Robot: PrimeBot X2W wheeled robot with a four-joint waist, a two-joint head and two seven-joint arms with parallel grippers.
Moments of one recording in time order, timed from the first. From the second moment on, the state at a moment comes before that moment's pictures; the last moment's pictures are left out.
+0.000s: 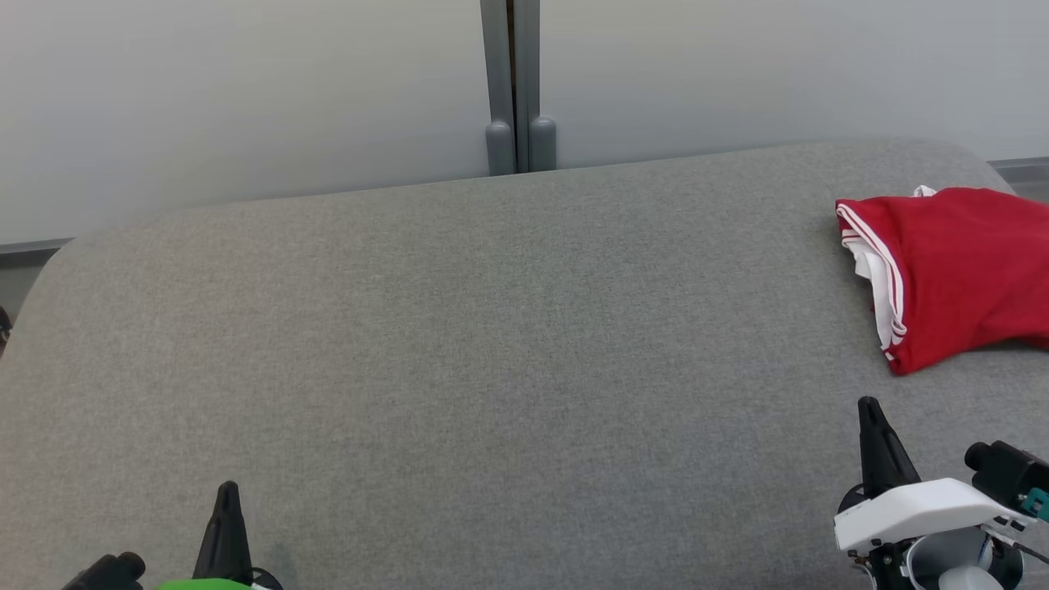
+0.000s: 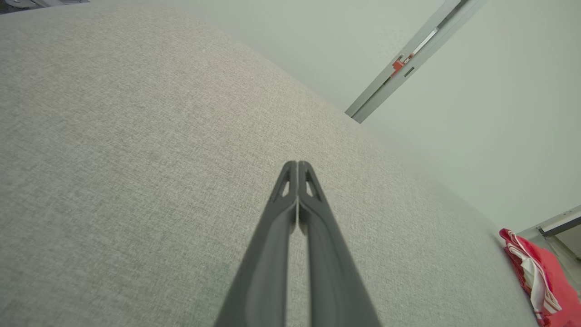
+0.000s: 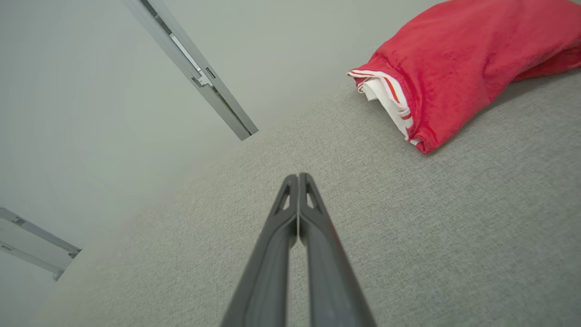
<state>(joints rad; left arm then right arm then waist) 0.09 0.04 0.07 0.25 -0.70 -0.12 -0.13 -0.01 -0.05 -0.09 0.26 0.55 0.13 -0.13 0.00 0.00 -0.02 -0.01</state>
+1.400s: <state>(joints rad) -0.01 0.04 0.09 0.25 -1.19 -0.12 0.00 -0.06 -0.05 -0.10 0.25 1.12 0.13 0.00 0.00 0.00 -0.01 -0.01</state>
